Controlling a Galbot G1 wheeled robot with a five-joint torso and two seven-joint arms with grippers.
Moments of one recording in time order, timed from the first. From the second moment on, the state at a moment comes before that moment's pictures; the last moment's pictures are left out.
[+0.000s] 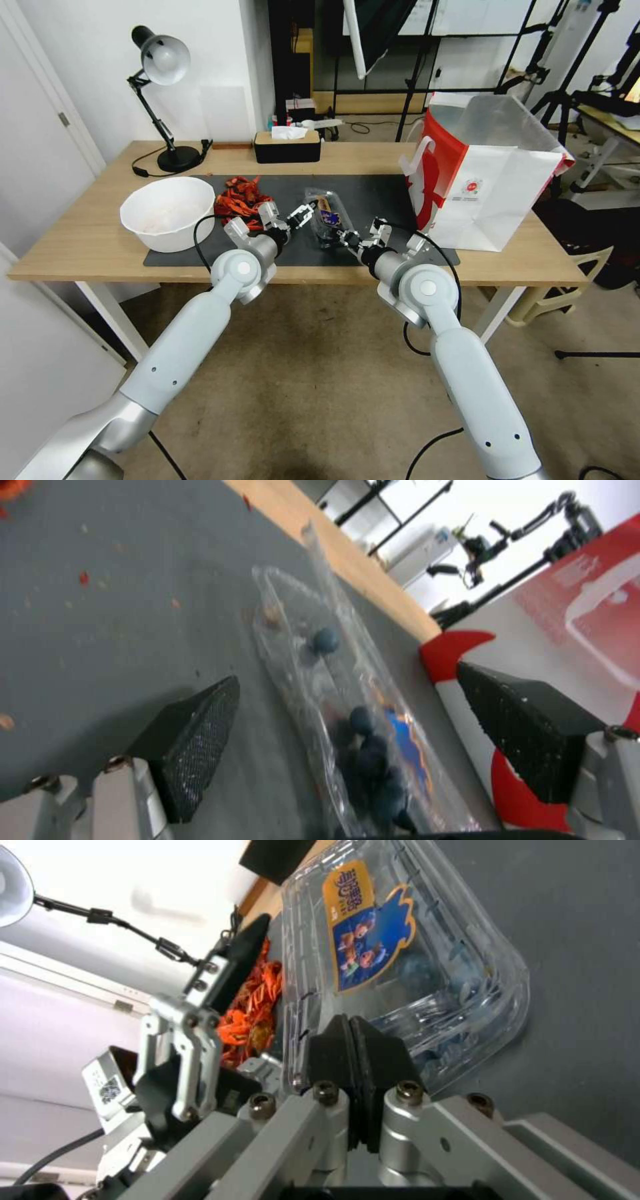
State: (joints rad) left arm 0.62 -1.19 0.02 -1.47 -1.44 0.23 -0.18; right arm -0.87 1.39 0.25 1.78 1.36 -0.51 0.45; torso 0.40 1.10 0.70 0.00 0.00
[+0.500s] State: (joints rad) left arm 0.61 -1.18 0.02 -1.46 -1.44 0.30 -0.19; right arm -0.87 1.39 0.25 1.77 1.36 -0.51 0.45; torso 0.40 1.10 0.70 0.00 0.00
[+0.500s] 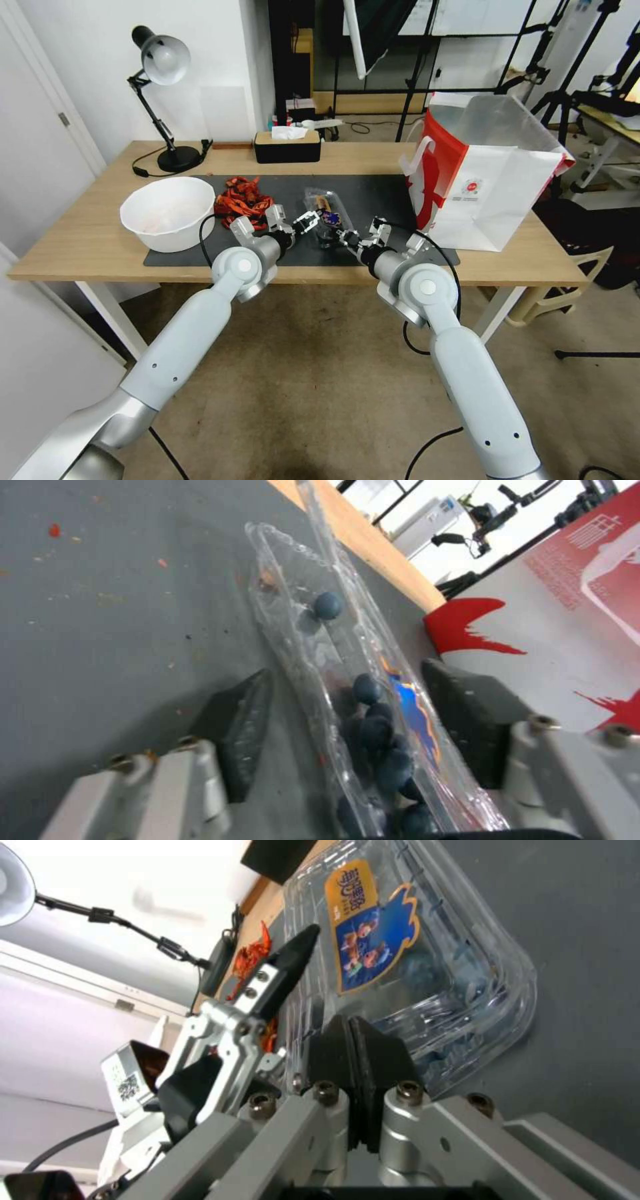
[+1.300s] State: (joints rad) left arm 0.59 -1.19 0.04 -1.43 -1.47 0.31 -0.20; right arm -0.89 1.37 0.26 1.80 1.32 -0.51 0.41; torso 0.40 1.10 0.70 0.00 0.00
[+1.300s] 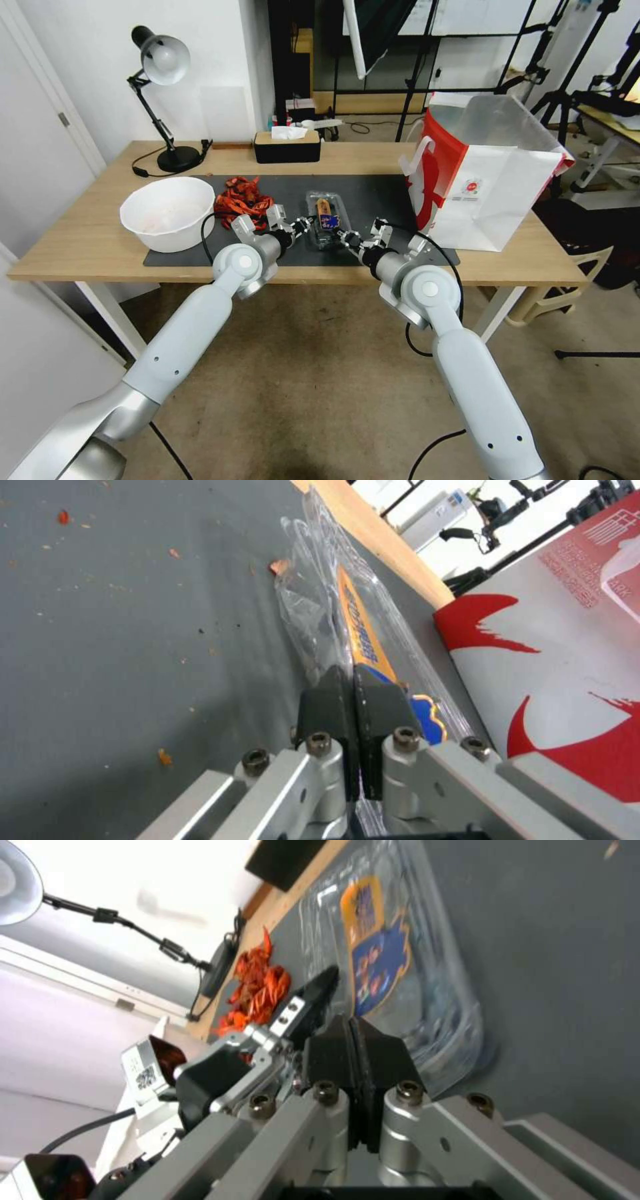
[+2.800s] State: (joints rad) left arm 0.14 -1.27 0.16 -1.29 -1.28 -0.01 0.07; right arm -1.50 1.32 0.37 1.92 0.09 0.29 0.17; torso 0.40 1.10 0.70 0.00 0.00
